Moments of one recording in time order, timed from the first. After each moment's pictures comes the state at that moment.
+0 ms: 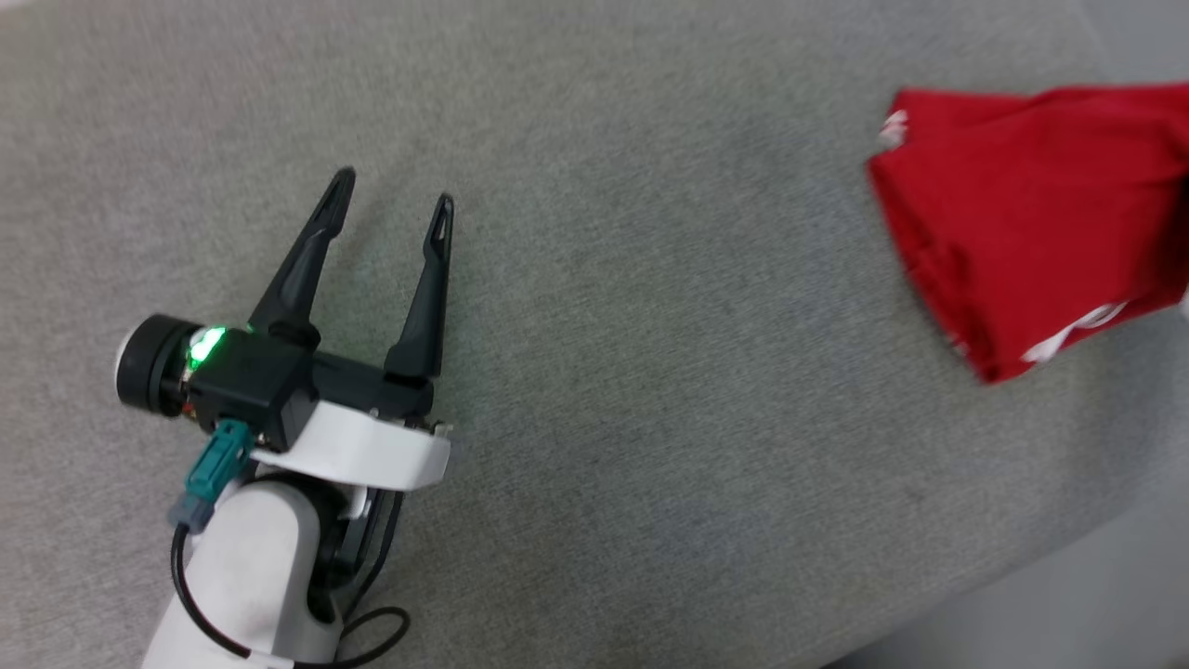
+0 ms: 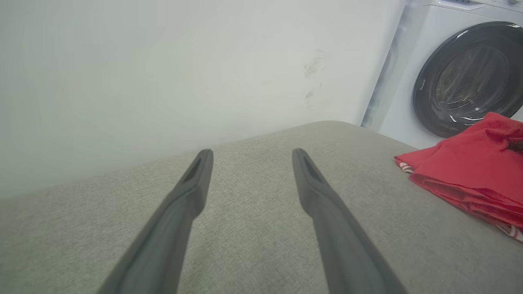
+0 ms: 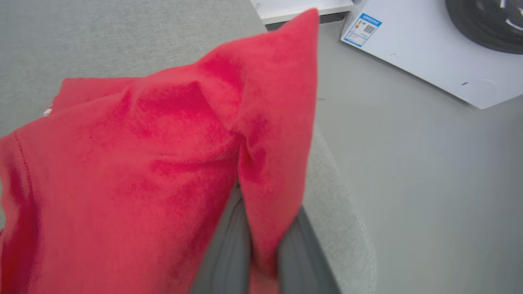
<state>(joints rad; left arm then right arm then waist) -0.33 0.24 -0.23 -0.13 -0.18 -0.01 -0.17 -0.76 -0.50 0.11 0.72 0.49 0.13 0.28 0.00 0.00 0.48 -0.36</state>
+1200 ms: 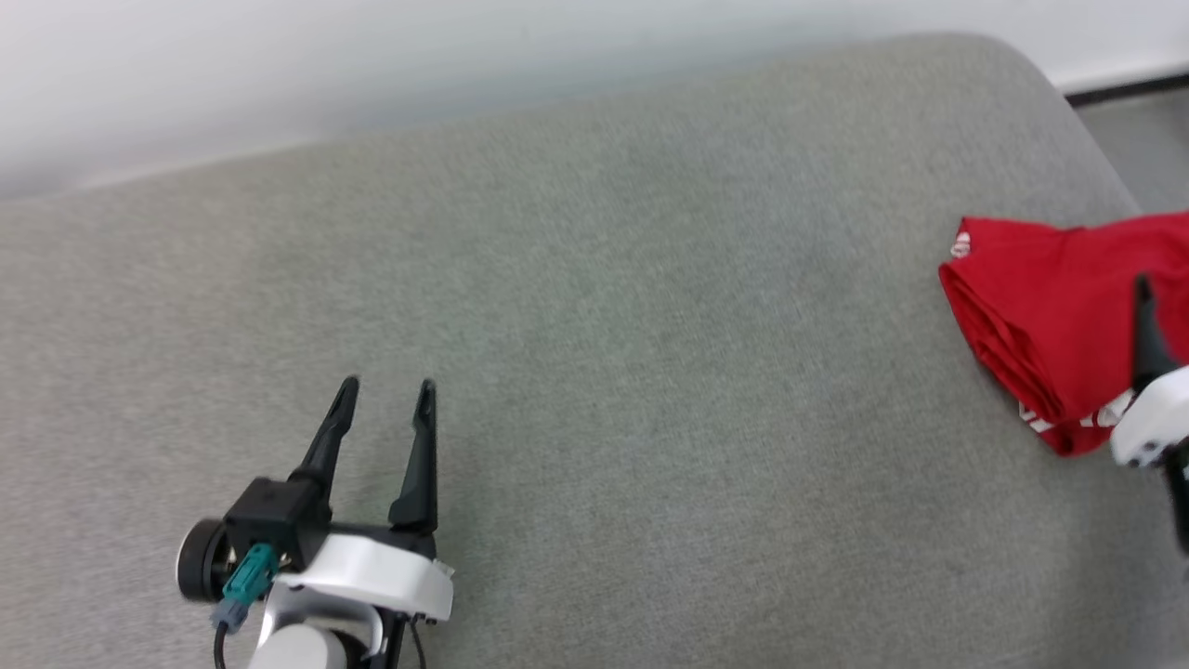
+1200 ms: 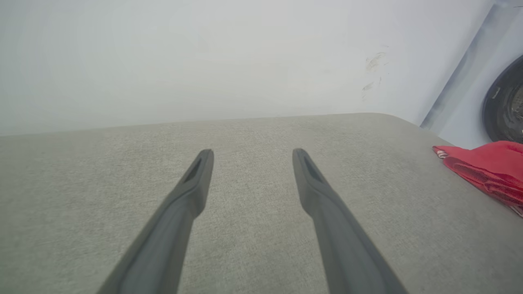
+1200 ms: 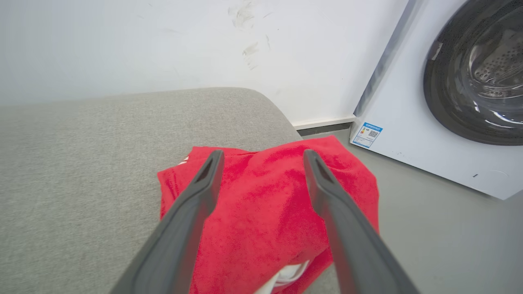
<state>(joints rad) -0.12 0.18 -0.21 0.05 -0.29 0.05 -0.25 -0.57 -0.35 -0.15 0.78 0.14 0.13 -0.21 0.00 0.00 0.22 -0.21</state>
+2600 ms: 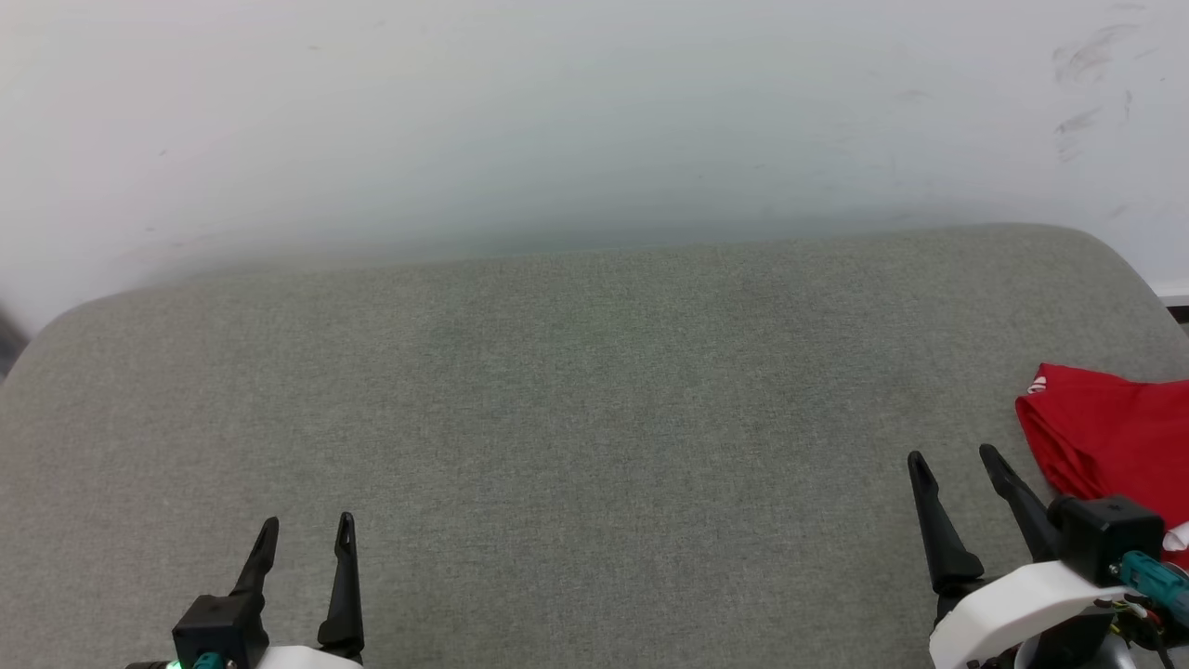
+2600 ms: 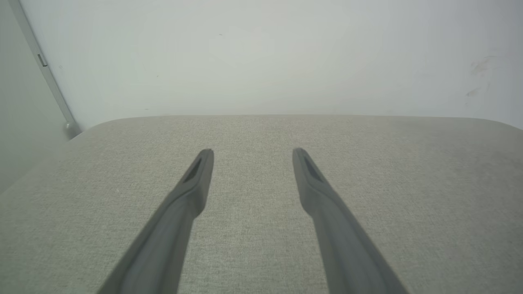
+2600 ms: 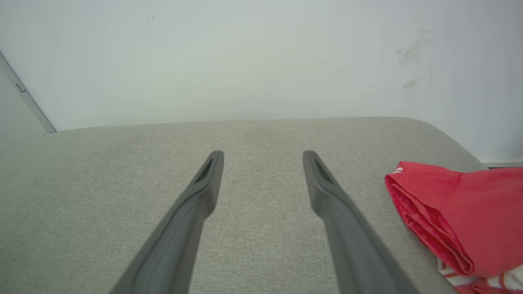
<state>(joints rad) 0.10 0.22 -0.11 0.11 -0.28 0.10 -0.26 0.05 -0.07 -0.01 -0.03 0.15 0.13 0.05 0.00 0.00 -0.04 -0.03</state>
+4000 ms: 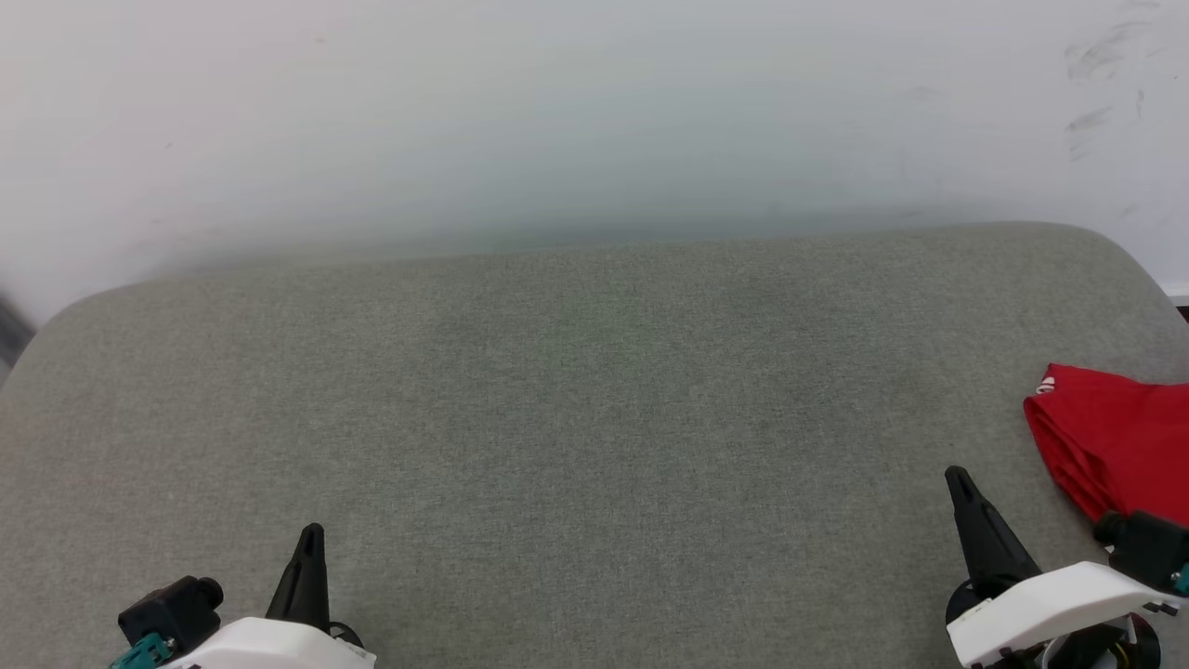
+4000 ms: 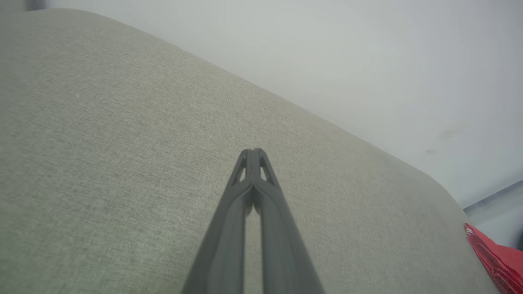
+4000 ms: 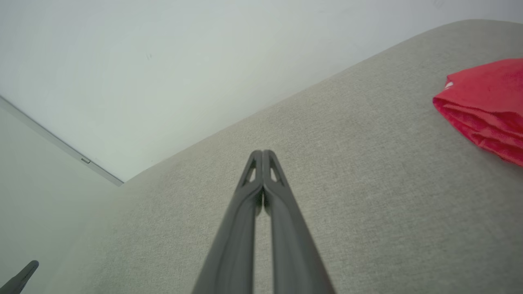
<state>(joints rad) 0.06 0.17 -0.06 0.17 -0.67 0.04 -0.15 0.03 -0.06 -0.04 0.08 0.58 0.13 0.06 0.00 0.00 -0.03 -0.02</state>
